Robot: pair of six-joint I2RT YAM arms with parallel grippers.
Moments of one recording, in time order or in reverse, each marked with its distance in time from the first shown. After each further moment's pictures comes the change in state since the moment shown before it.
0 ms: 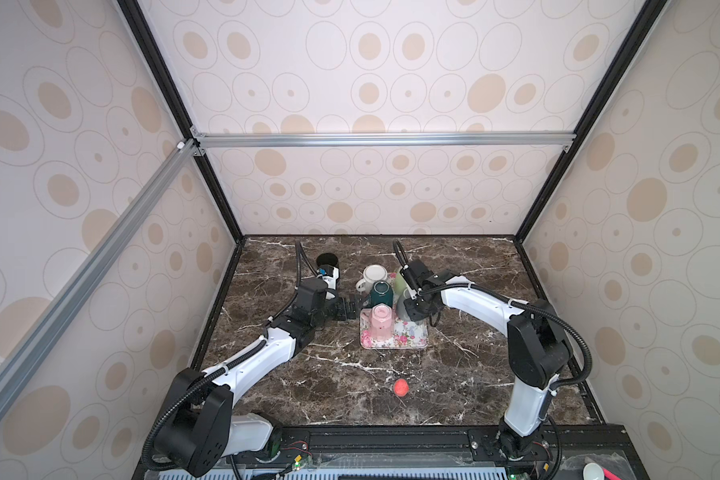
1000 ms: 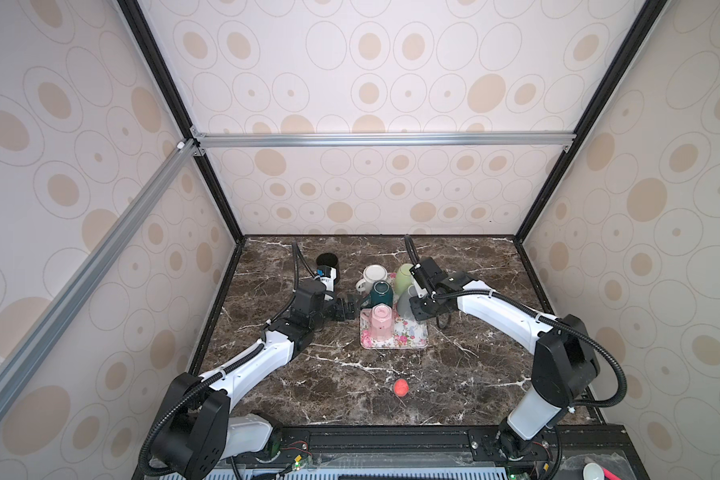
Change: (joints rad) left arm 0.000 -0.023 -0.027 0.023 -0.029 -0.002; right arm 0.000 -0.180 -0.077 0.007 -0.062 0.062
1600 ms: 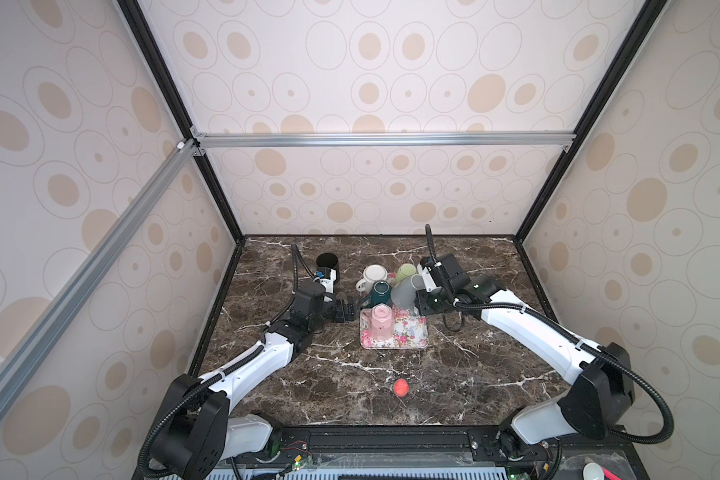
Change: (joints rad) left arm 0.000 -0.009 -0.021 0.014 0.010 -0.001; right arm 0.000 -0.210 -0.064 0.082 -0.107 0.085
